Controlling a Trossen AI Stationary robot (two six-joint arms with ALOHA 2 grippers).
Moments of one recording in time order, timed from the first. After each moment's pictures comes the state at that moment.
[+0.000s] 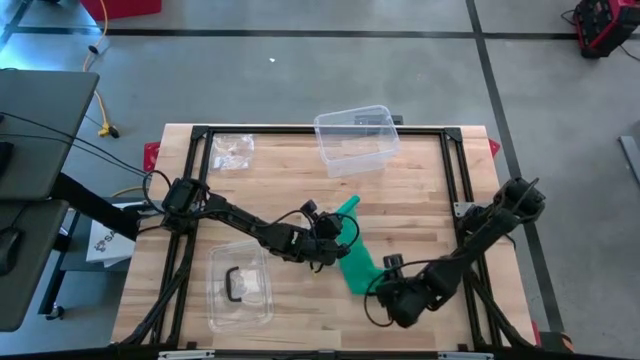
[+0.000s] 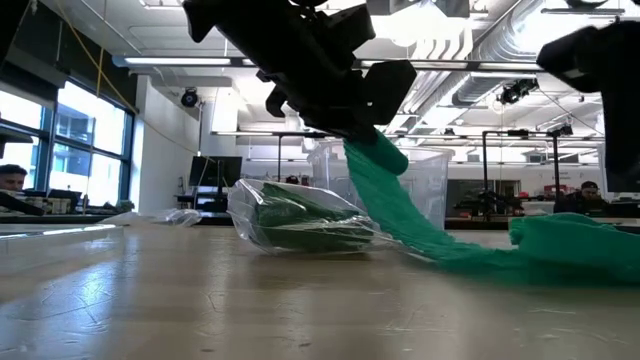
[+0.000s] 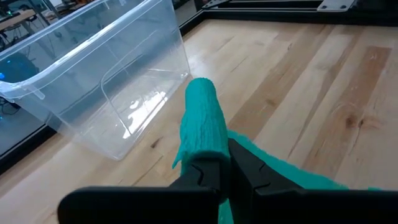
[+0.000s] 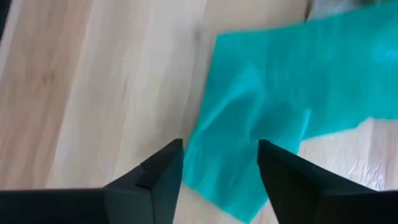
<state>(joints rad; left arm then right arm) -0.28 2.01 1.29 0.01 -0.97 -0.36 0.76 1.70 1.09 -0.66 0.31 0.47</state>
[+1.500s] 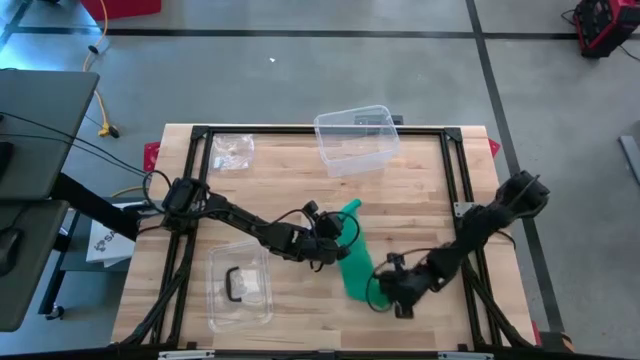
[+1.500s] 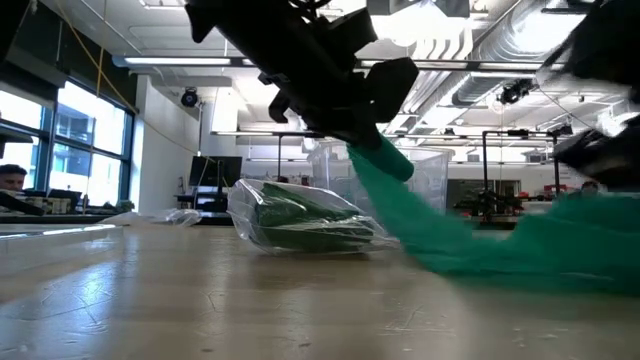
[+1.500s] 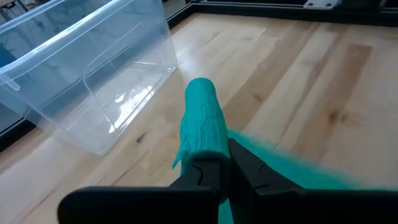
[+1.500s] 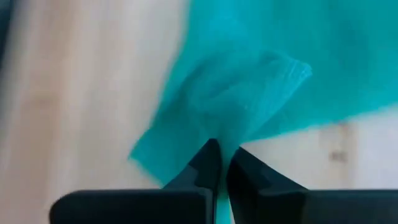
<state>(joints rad) -0.28 2.01 1.29 0.01 -0.91 -0.38 0.70 1.64 0.73 -0.14 0.19 0.63</state>
